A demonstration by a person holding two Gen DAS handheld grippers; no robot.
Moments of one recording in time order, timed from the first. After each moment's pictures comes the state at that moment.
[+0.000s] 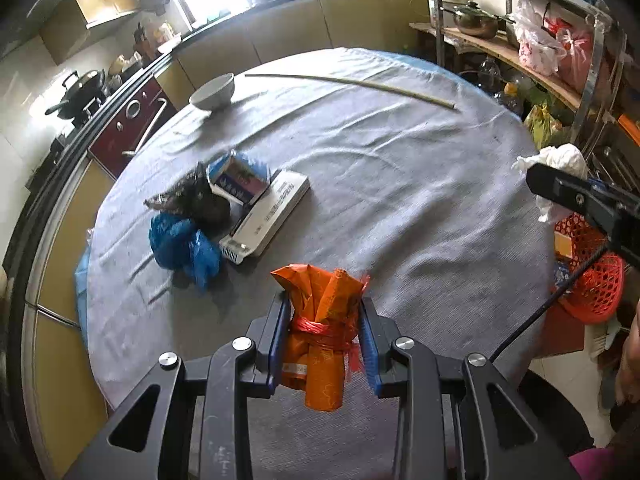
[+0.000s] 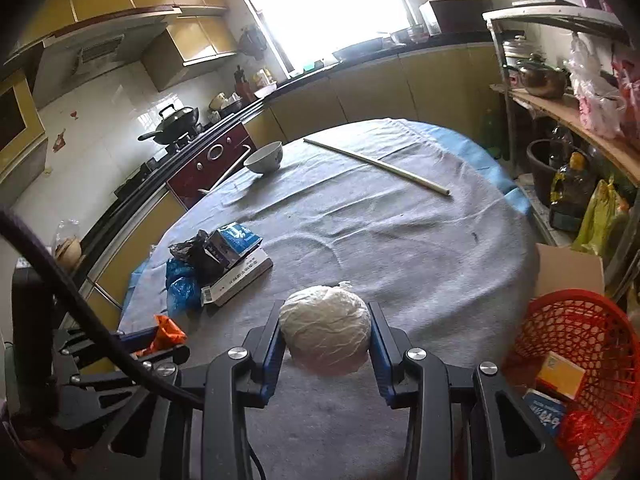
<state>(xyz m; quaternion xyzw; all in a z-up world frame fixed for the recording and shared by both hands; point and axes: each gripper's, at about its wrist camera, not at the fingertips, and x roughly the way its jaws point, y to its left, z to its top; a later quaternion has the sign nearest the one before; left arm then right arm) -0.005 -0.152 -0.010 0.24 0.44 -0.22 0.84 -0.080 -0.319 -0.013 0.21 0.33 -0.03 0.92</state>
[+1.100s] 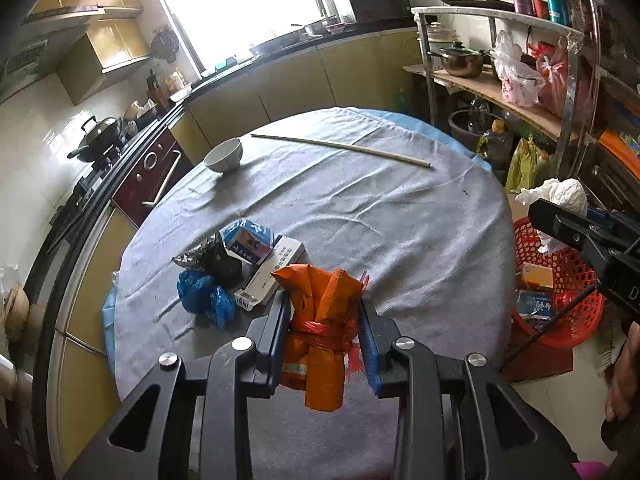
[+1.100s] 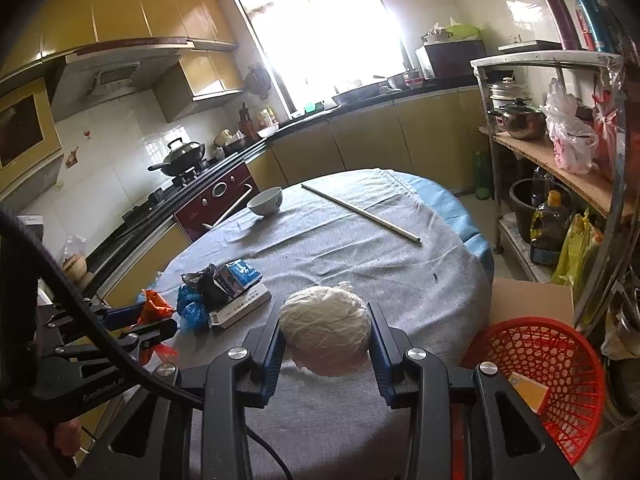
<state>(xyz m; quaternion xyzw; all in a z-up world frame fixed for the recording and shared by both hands) -0.046 -0.174 0.051 0.25 0.36 -0.22 0.87 -0.140 -0.334 0.030 0.20 0.26 -0.04 0.95</state>
